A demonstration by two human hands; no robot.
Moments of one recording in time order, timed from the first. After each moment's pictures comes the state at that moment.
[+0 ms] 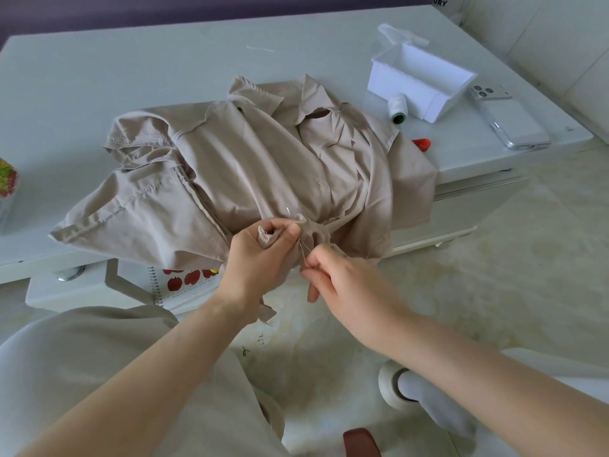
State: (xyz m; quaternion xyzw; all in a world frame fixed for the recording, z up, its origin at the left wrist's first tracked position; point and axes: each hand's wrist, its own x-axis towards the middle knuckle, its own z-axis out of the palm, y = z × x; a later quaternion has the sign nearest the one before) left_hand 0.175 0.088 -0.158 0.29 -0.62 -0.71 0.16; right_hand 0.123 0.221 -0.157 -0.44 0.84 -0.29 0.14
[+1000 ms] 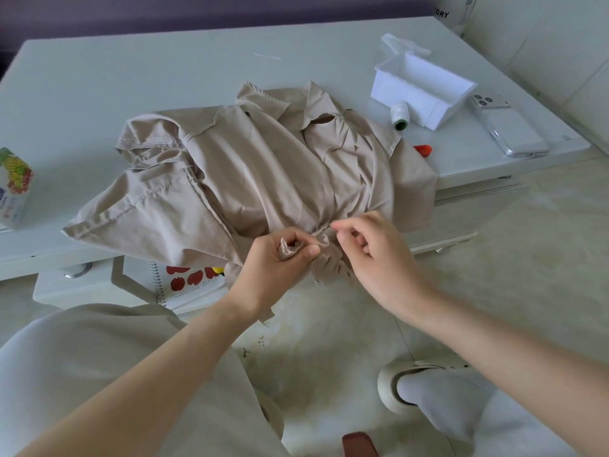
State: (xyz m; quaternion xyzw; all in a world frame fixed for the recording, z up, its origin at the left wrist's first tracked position) left_hand 0.179 0.093 -0.161 0.20 -0.73 -0.65 0.11; right_hand 0.096 0.222 -0.145 -0.31 0.87 -0.38 0.08
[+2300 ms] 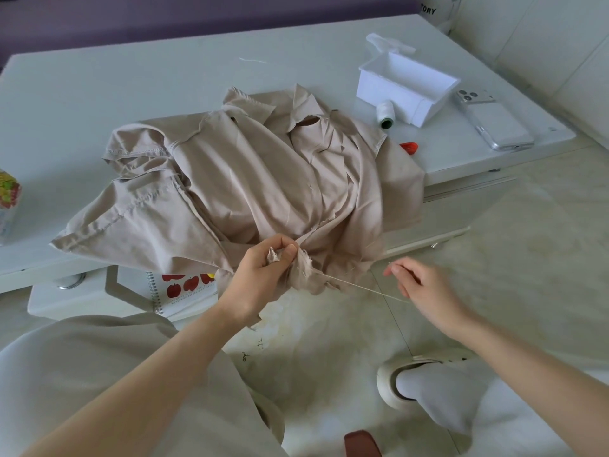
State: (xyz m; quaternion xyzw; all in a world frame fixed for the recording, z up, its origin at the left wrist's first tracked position) left_hand 0.182 0.091 -0.164 0.23 -0.71 -0.67 0.05; right_hand 0.063 0.310 -0.212 -0.19 0.86 -0.43 0.19
